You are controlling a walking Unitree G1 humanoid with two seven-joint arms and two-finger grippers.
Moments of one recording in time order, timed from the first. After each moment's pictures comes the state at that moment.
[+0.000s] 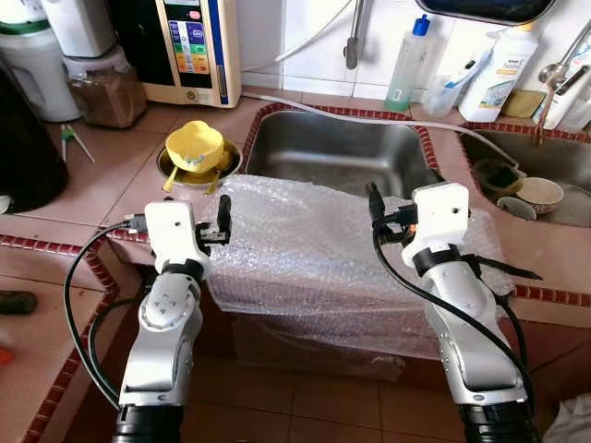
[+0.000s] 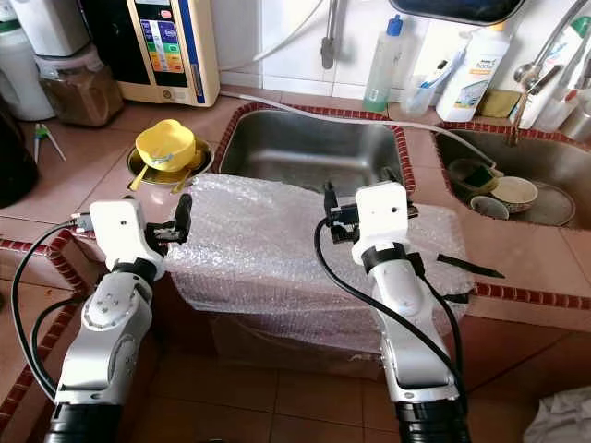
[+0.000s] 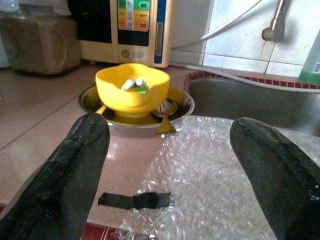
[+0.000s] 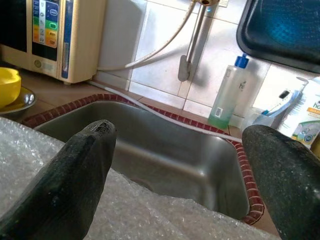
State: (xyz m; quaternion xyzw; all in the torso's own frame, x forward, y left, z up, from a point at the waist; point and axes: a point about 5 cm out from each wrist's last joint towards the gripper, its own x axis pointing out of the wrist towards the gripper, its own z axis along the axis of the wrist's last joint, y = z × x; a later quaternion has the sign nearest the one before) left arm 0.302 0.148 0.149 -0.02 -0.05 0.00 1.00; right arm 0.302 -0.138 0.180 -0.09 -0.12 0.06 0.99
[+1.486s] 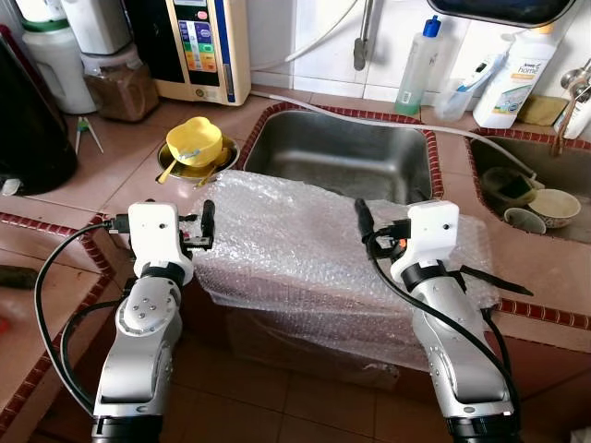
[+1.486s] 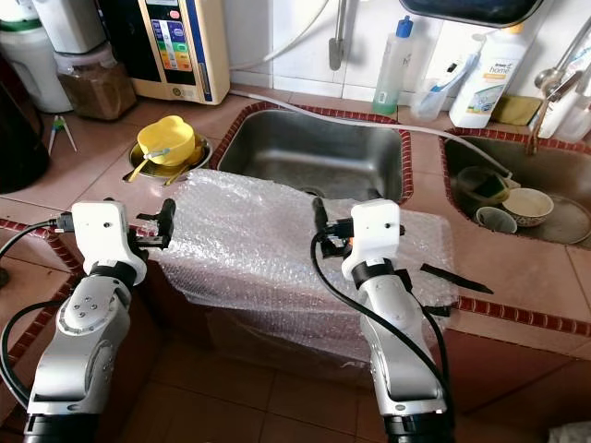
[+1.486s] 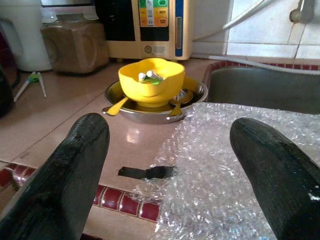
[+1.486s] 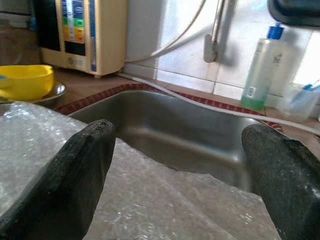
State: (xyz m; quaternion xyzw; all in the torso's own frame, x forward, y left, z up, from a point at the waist) left arm 0.291 0.166 0.154 0.02 -0.03 0.02 1.00; right arm 0.295 -0.128 0.161 -0.04 -0.09 0.10 0.99
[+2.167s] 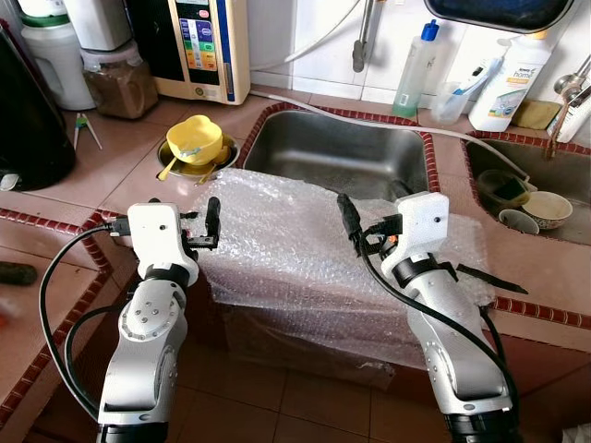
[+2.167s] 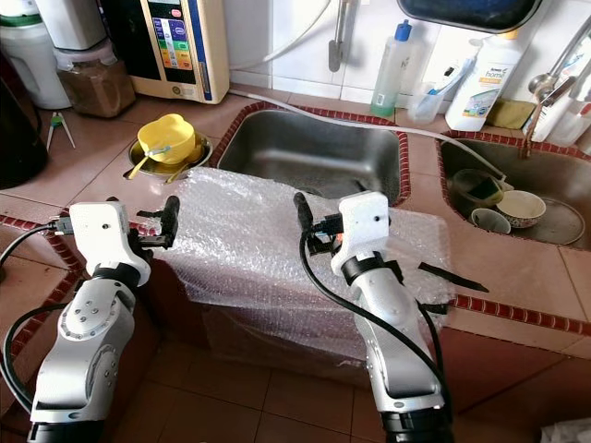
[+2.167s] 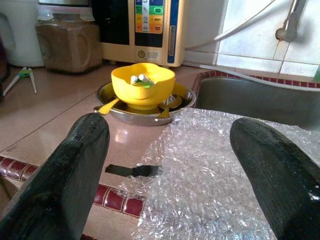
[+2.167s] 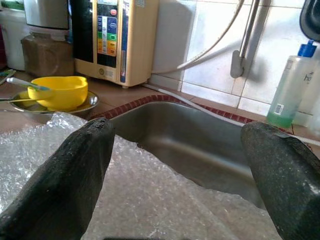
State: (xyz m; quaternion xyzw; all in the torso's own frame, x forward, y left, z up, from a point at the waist) left arm 0.285 0.160 0.157 -0.01 -0.04 0.01 1.00; right arm 0.294 -0.117 0.172 -0.03 -0.10 0.15 0.98
